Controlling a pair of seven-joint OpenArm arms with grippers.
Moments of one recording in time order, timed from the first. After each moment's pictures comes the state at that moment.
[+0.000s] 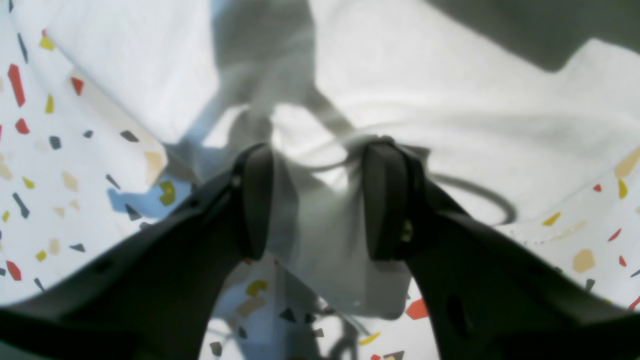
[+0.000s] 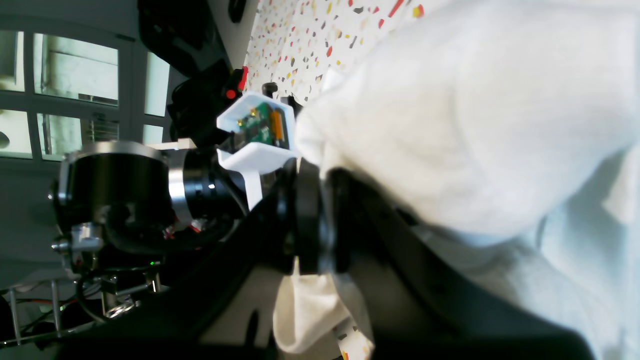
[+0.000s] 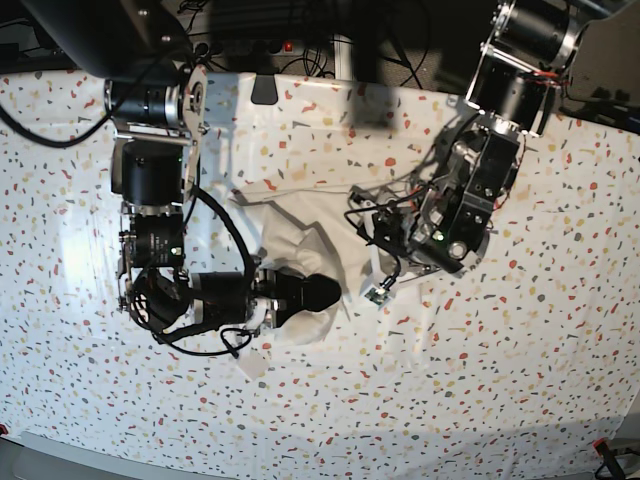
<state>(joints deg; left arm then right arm) -17.1 -4.5 23.0 78.5 -8.6 -14.3 63.7 30.6 4.3 9.3 56.9 65.2 34.2 -85.2</state>
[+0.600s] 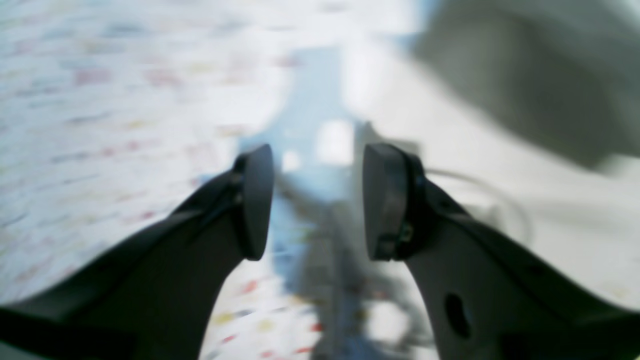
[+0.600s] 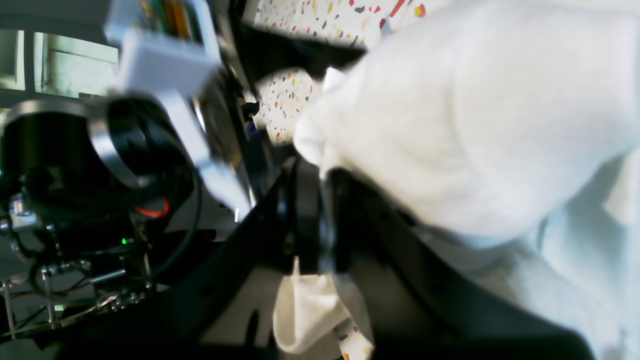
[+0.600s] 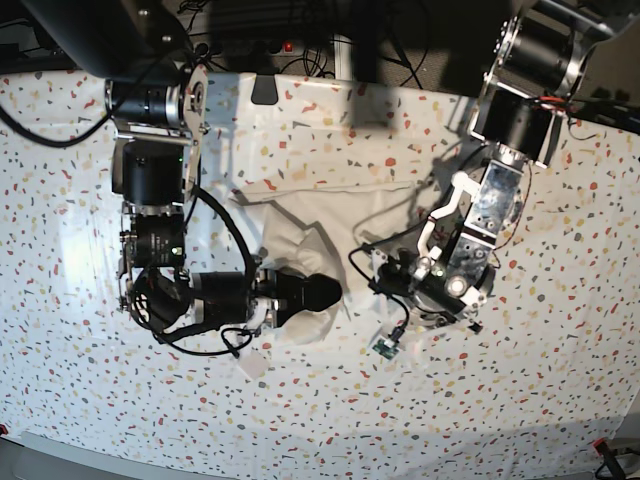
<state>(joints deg) -23.4 -4.7 23.0 79.9 2.0 -11.5 61.3 30.6 4.3 9.3 56.9 65.1 34.2 -85.2</state>
